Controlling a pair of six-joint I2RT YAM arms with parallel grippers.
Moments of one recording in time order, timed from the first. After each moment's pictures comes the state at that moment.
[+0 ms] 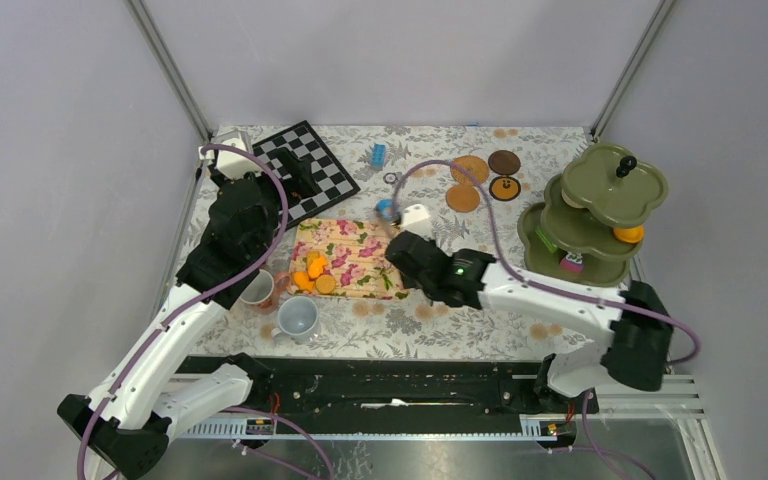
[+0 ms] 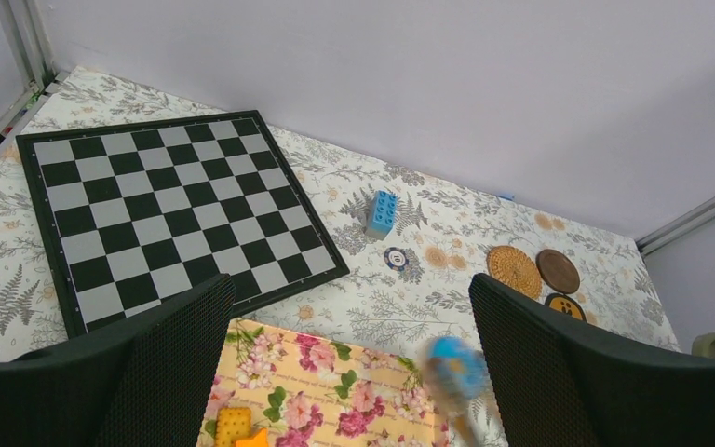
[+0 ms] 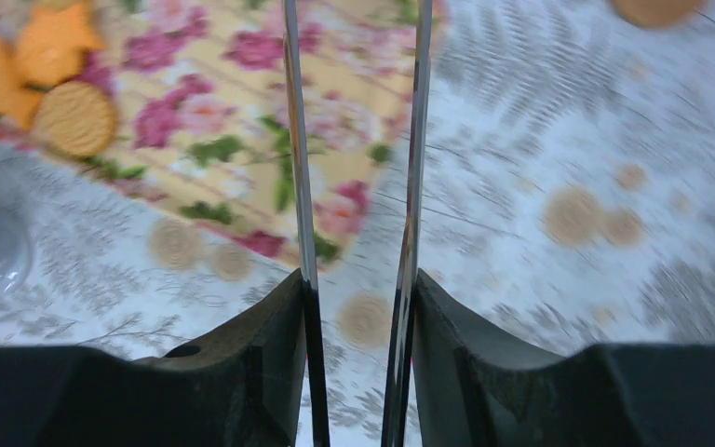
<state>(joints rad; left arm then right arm) -0.53 0.93 1.07 -0.22 -0.53 -0.42 1.08 1.49 1.13 -0.48 0.50 0.42</state>
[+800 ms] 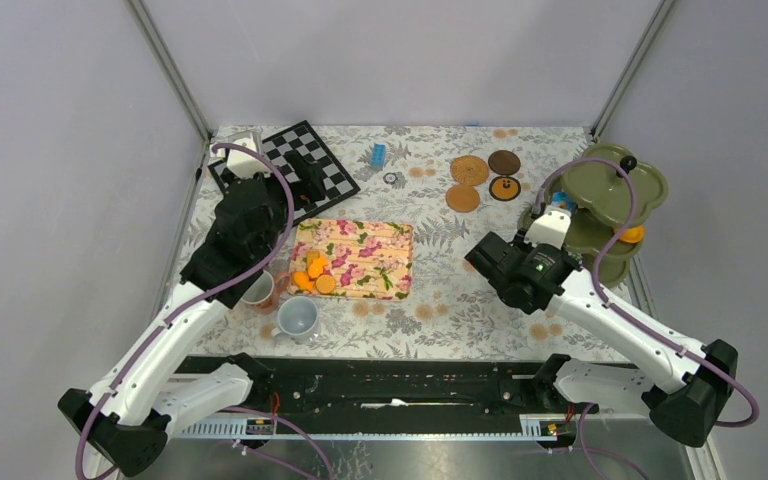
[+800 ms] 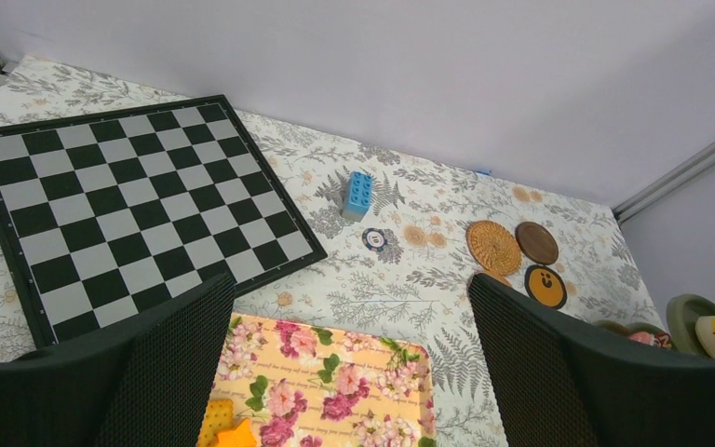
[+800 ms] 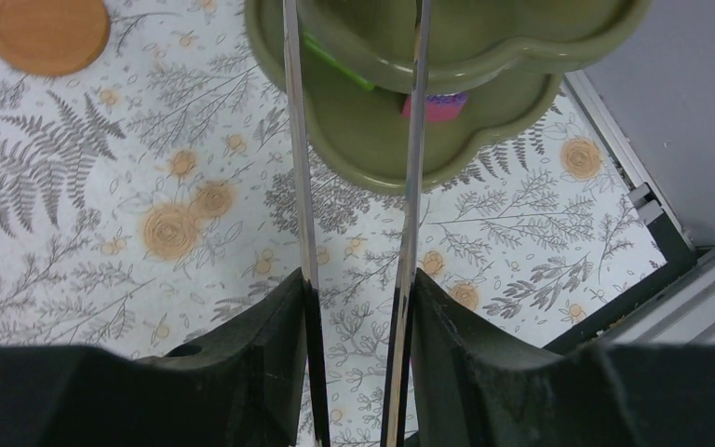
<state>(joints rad) -0.55 0.94 1.07 -0.22 -0.48 -0.42 0.82 1.10 1.01 -1.24 0.99 1.12</state>
